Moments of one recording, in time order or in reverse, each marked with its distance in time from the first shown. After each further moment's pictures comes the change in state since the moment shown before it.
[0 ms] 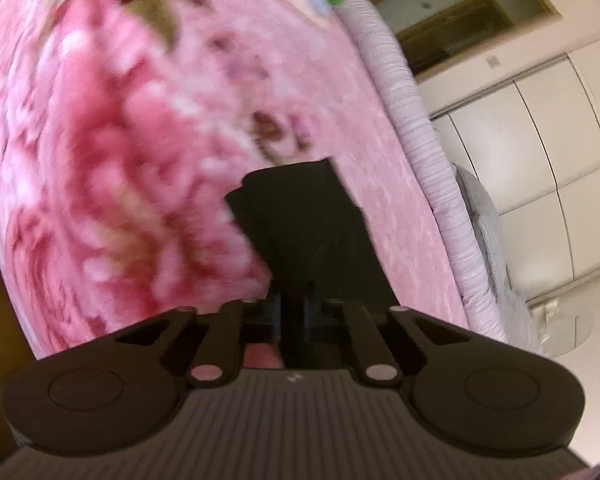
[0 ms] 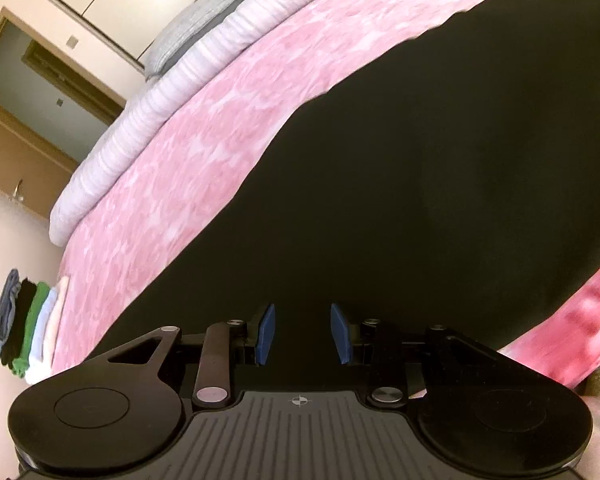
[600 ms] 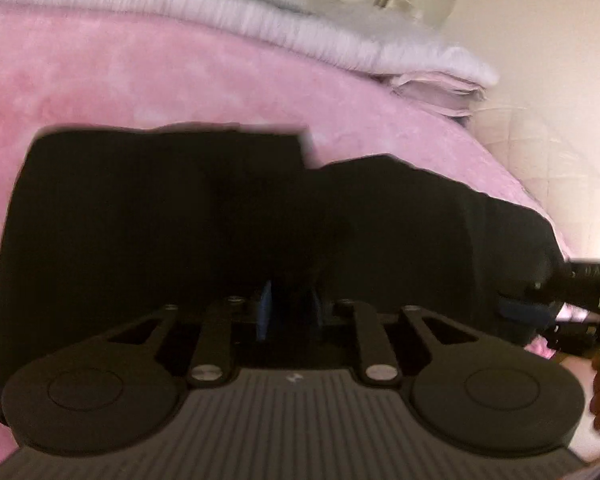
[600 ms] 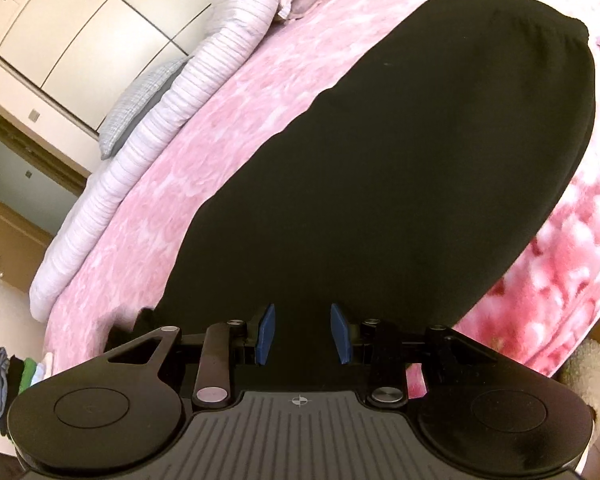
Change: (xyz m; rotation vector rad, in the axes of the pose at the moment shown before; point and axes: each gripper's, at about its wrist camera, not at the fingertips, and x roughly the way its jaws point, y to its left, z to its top) left arm 0.067 -0.199 -0.210 0.909 0.434 -0.301; right arm -0.059 -0.071 0.015 0.129 -0.142 -0.056
